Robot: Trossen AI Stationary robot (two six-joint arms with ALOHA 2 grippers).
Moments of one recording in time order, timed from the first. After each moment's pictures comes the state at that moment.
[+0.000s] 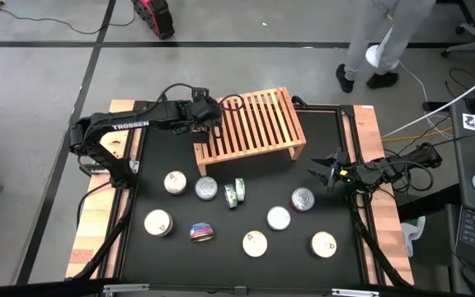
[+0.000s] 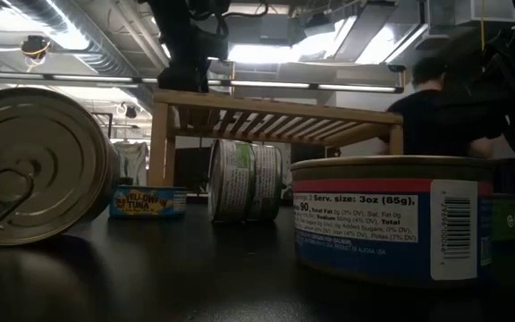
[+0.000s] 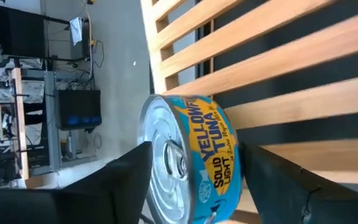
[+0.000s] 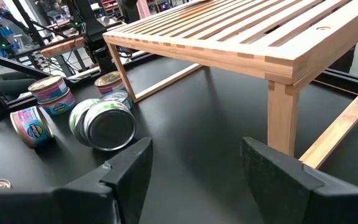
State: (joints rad) left arm 0.32 1.53 1.33 -0.77 -0.63 0.60; right arm 0.38 0.05 0.14 -0.36 0.67 0.45
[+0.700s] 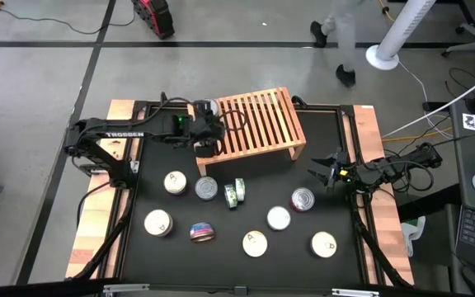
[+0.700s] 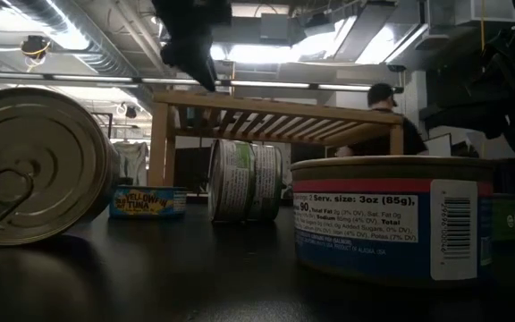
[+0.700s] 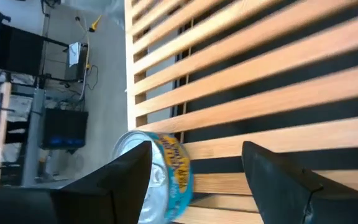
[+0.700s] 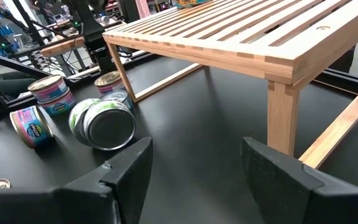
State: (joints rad) left arm 0.14 1.49 1.33 -0.77 -0.64 0.37; right arm 0.38 0.05 0.14 -0.37 0.67 0.45
